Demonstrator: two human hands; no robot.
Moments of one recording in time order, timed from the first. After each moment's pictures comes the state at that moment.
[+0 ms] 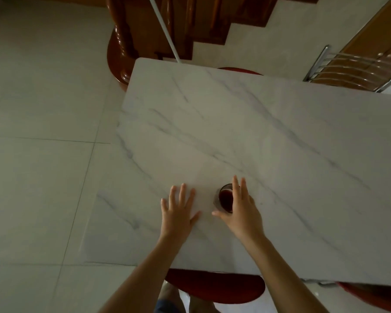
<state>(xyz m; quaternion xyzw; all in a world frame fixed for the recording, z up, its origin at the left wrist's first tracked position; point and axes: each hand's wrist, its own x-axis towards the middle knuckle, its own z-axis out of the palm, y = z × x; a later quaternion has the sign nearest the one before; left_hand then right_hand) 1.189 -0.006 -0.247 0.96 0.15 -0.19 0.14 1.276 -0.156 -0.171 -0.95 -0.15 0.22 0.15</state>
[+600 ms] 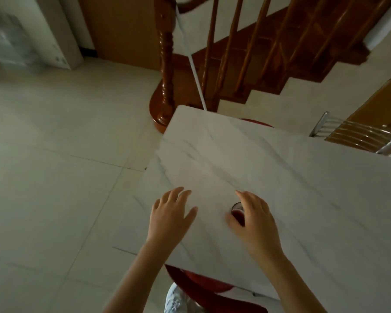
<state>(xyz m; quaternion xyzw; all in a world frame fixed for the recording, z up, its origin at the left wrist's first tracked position) 1.121 0.023 -0.087 0.94 0.26 0.04 0.20 1.231 -0.155 -0.065 -0.92 -0.32 0.02 0.21</state>
